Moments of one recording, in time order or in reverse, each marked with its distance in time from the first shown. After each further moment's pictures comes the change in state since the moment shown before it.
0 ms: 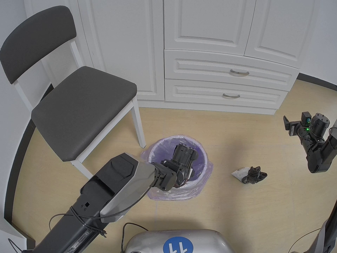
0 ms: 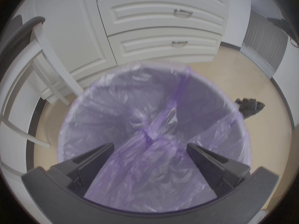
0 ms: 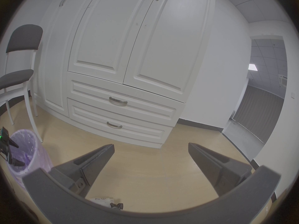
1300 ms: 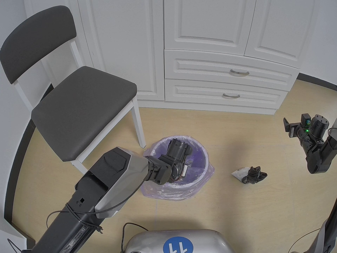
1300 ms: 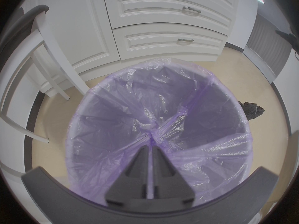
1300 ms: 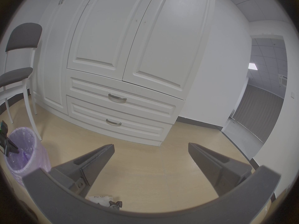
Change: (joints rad) left arm 0.036 -0.026 -0.012 0.091 -0.050 -0.036; right arm -0.010 0.020 -0.003 0.001 -0.001 0.000
